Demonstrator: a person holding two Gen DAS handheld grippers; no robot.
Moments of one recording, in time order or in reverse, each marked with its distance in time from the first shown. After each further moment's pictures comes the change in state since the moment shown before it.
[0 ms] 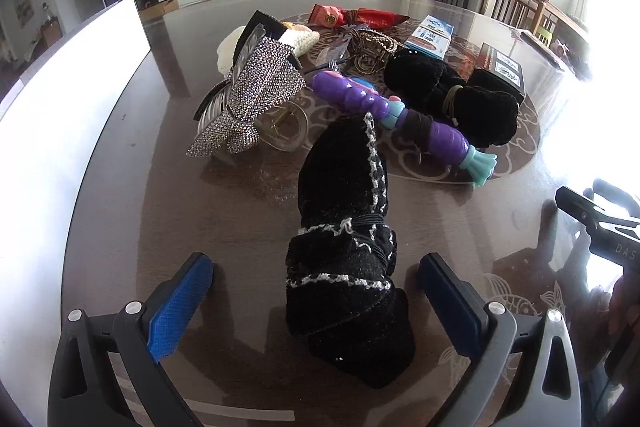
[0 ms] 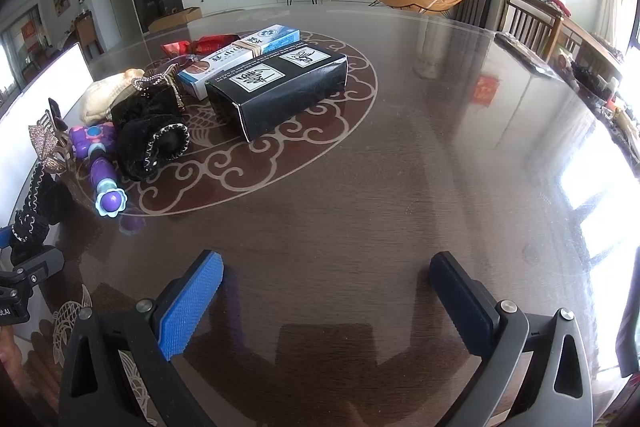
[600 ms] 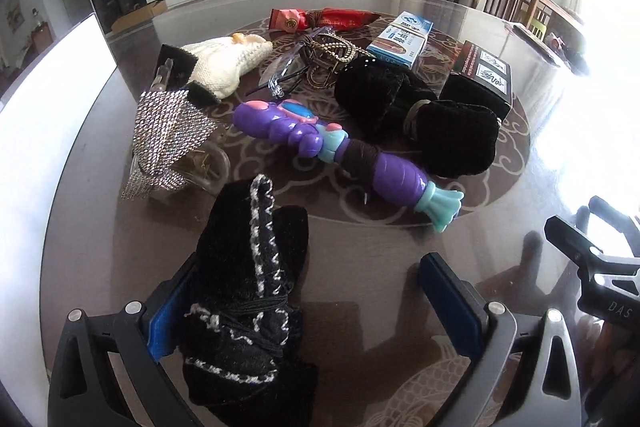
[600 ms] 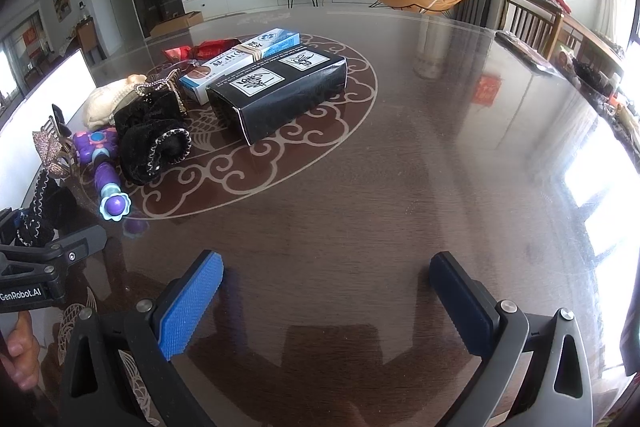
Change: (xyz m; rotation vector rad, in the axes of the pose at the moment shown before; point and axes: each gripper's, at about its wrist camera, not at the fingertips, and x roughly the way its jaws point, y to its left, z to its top) left arm 0.011 -0.030 0.022 0.025 0.026 -0.020; right arm -0.002 -0.002 0.000 0.013 -0.007 0.016
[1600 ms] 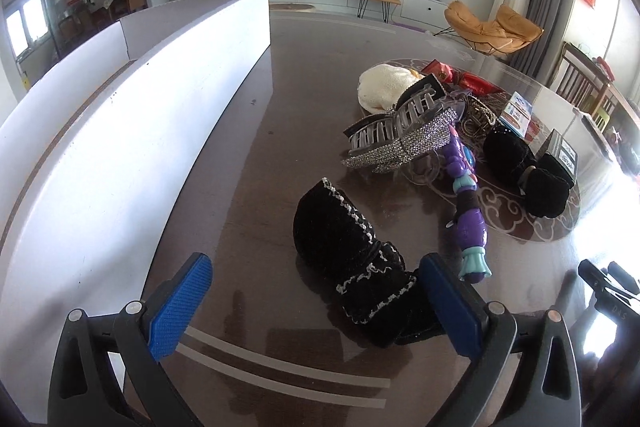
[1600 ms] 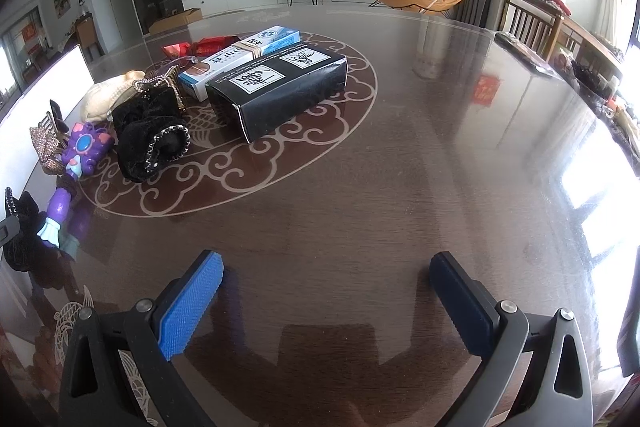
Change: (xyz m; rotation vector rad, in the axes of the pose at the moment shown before) left arm -0.060 0.097 -0.044 -0.304 -0.104 0.155; right arm 0.001 0.001 -0.001 -0.008 0.004 -0.010
